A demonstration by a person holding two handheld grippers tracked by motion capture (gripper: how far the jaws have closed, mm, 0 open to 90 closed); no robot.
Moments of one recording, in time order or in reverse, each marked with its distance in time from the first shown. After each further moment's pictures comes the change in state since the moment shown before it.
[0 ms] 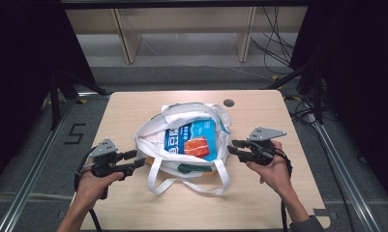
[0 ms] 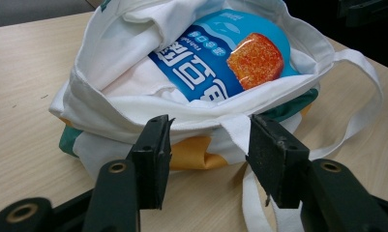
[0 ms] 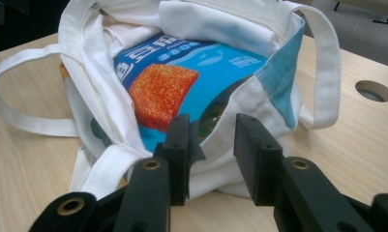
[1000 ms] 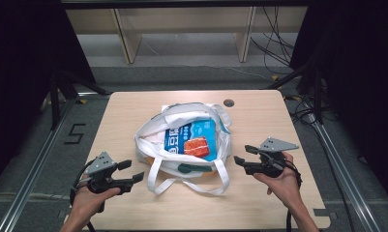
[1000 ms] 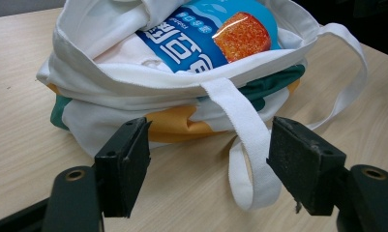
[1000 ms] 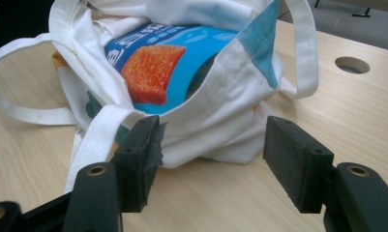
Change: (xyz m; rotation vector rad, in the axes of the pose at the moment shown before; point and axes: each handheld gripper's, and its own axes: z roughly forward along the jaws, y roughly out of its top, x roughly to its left) left arm -0.015 -0.029 -0.013 -0.005 -0.001 0.016; right arm 0.003 -0.032 -0.020 -0.032 -0.053 0.067
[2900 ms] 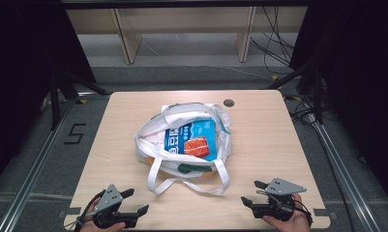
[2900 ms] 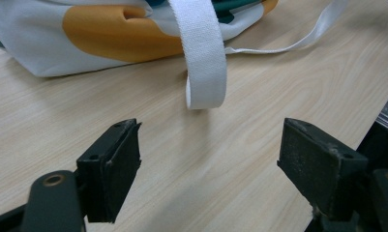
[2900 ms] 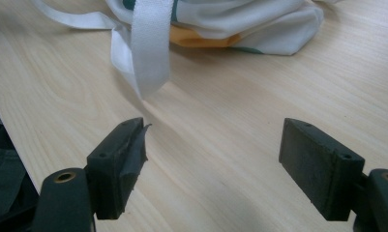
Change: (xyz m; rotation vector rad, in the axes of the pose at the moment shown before) left arm -0.042 -0.070 -0.002 0.074 0.019 0.042; right arm 0.035 -0.090 -0.031 0.090 0.033 -0.013
